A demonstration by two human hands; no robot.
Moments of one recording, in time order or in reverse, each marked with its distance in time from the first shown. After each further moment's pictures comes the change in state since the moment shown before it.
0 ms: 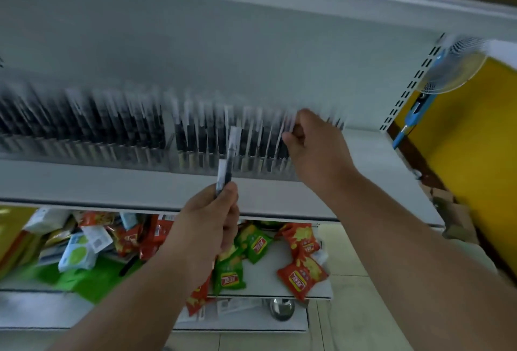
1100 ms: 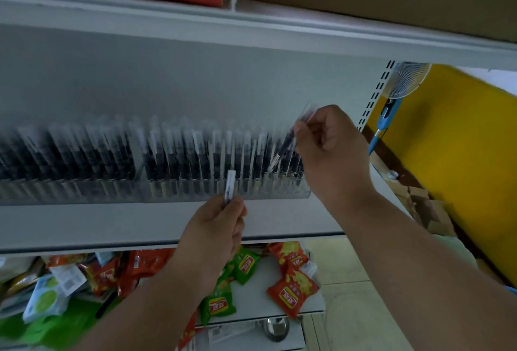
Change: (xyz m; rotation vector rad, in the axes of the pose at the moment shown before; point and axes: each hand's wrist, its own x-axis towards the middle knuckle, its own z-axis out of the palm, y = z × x) left_hand 0.025 0.002 0.036 0.107 -0.052 0.032; right_hand -0.010 0.012 -0.038 0.343 0.408 0.034
